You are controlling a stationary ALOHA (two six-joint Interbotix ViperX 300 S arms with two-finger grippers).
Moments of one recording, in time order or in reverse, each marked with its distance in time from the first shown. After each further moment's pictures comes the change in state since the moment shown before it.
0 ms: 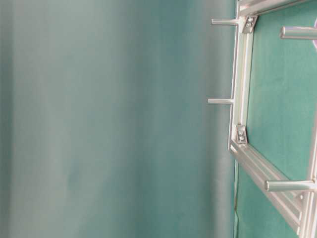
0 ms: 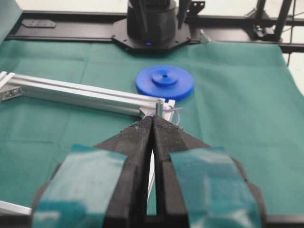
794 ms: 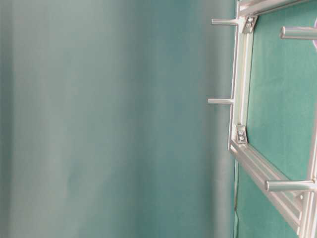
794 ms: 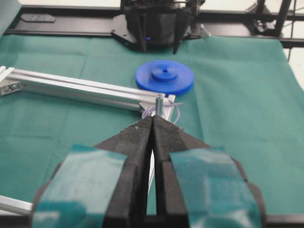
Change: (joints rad) left arm 0.000 -0.002 0.000 -0.002 0.015 0.000; right arm 0.043 0.112 0.156 -0.041 -0.187 0.138
